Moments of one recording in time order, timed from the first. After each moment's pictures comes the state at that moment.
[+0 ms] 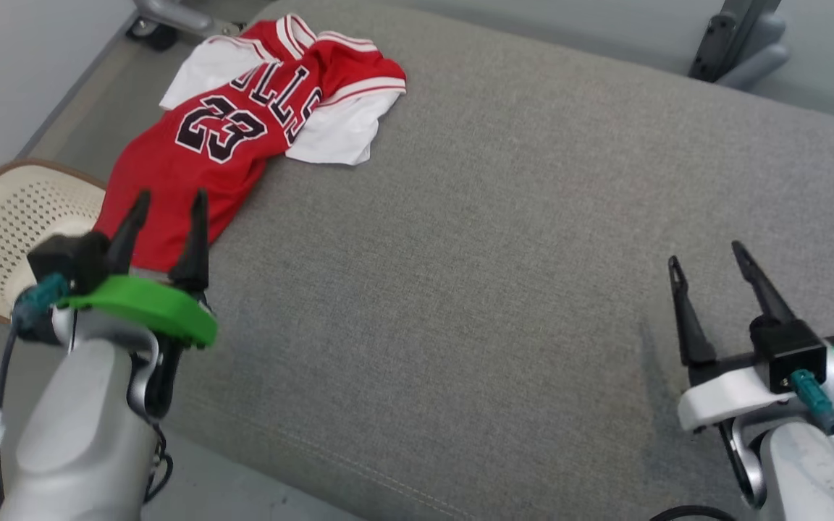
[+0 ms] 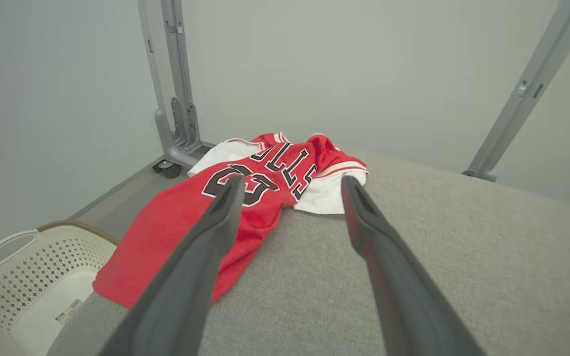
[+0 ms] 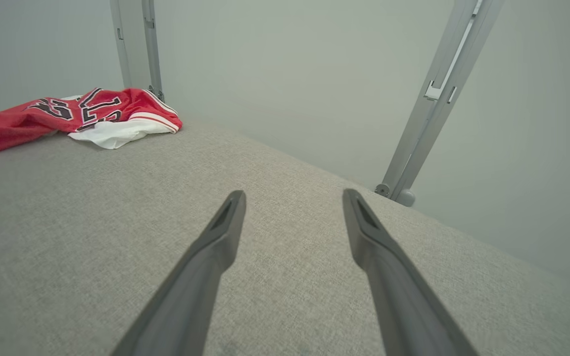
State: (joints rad) left arm -0.48 0.24 -0.25 0.55 -0.52 -0.13 -0.25; right arm -0.12 -0.06 -0.07 0.13 -0.17 0.13 -0.26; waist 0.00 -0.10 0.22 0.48
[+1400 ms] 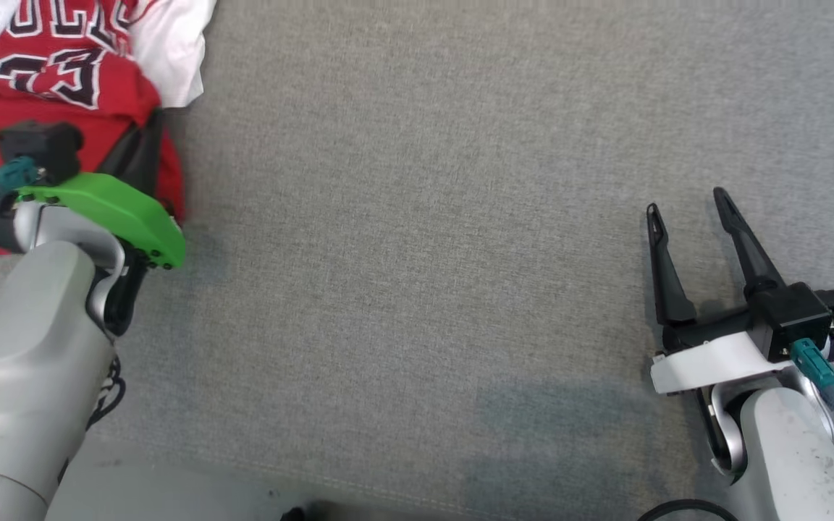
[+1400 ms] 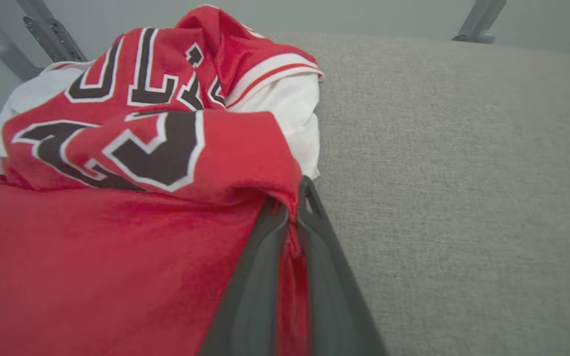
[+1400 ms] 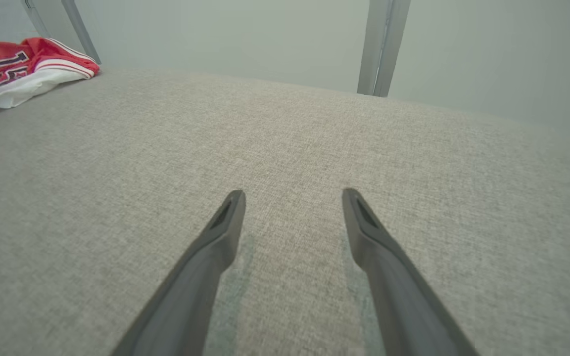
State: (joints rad) left arm -0.91 0.39 -0.70 0.87 -0.86 -0.13 -0.26; right arm -0.21 -0.05 -0.01 0.06 -0.10 0.13 -0.26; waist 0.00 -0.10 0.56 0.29
